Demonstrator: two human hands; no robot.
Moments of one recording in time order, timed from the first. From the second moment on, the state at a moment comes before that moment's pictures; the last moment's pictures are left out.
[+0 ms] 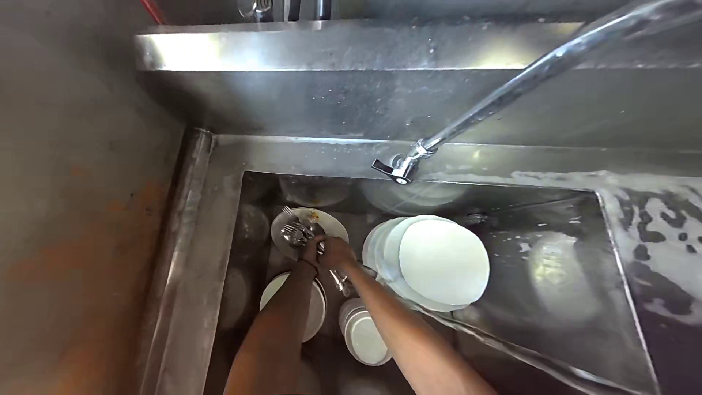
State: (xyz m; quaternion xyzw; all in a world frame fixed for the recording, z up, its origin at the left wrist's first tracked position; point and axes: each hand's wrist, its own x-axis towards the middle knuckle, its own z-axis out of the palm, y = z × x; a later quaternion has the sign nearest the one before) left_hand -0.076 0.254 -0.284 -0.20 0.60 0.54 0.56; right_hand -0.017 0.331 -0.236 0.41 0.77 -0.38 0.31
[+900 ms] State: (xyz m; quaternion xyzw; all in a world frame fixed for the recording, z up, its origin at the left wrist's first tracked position) left_hand 0.094 0.231 0.026 0.11 0.55 0.59 0.58; right_hand 0.210 0.311 0.050 0.52 0.63 -0.57 -0.13
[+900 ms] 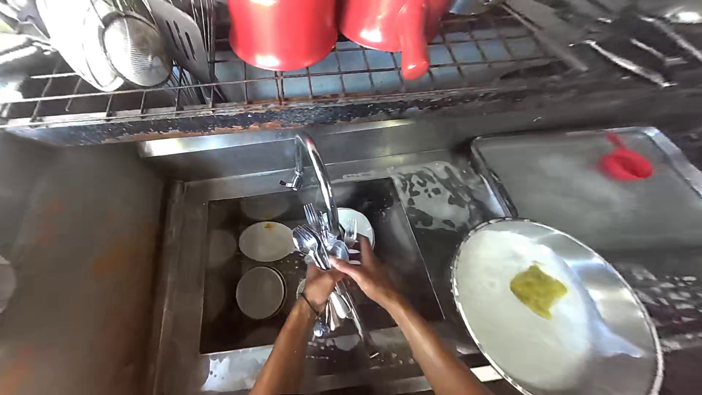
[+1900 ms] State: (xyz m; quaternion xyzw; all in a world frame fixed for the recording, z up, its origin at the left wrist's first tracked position) left_hand 0.087 0.192 0.027 0.03 0.43 0.66 0.61; right_hand 0.131 0.340 0.046 0.35 0.60 -0.67 -0.26
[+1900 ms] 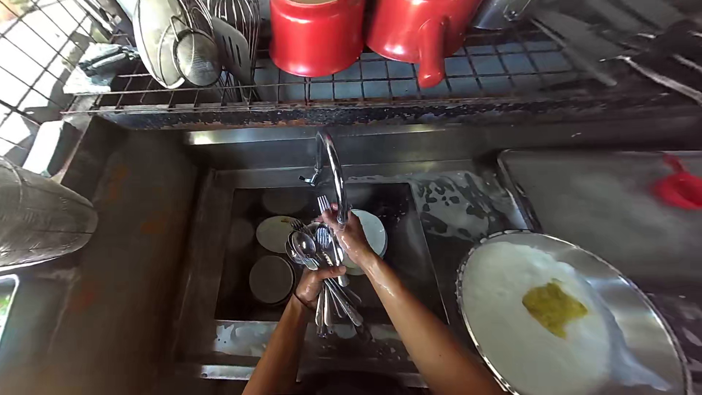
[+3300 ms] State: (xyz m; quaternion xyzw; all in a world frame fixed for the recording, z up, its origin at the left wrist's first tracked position) left_hand 0.071 0.211 0.038 0.13 0.48 0.60 0.63; right_hand 0.187 0.312 0.055 0.52 0.50 -0.65 -0.23
